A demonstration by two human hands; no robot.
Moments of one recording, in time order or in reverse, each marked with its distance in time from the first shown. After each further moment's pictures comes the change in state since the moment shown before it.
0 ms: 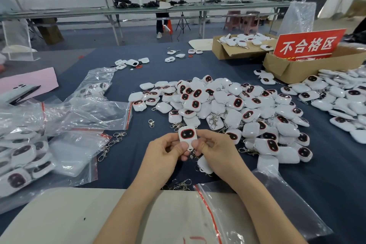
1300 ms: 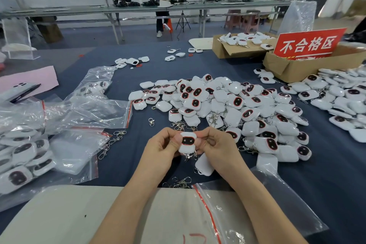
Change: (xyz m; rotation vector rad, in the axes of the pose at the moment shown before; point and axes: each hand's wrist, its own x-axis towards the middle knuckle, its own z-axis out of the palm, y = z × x) left_hand 0.003 -0.005 -0.002 -0.164 -0.019 0.000; right_hand 0.004 0.008 0.001 0.115 0.054 0.040
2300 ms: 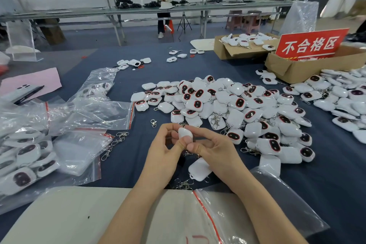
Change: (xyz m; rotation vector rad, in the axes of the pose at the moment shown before) left_hand -0.003 0.001 0.004 0.145 0.120 0.131; right_hand -0.007 -0.014 0.007 0.148 -0.109 -0.028
